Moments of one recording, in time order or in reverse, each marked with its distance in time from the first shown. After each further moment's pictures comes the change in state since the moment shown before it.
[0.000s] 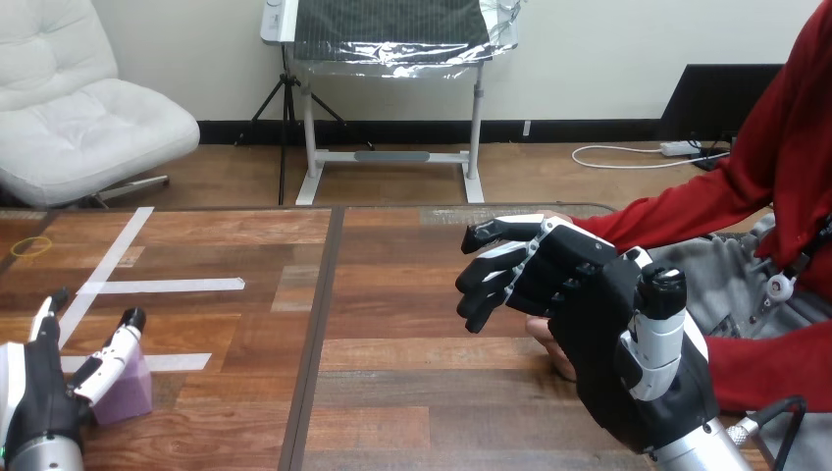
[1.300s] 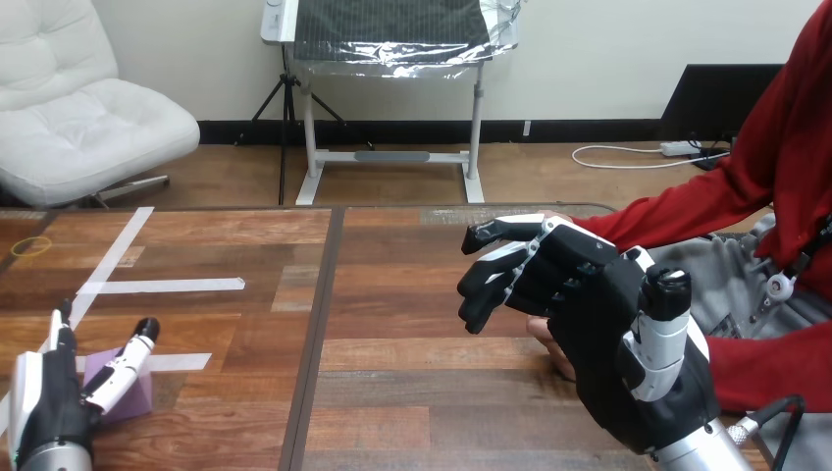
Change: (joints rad) left arm -0.003 -0.005 -0.014 0.009 -0.001 0.031 -0.070; right arm 0.000 -0.001 -0.002 0.000 0.018 -0.003 0.018
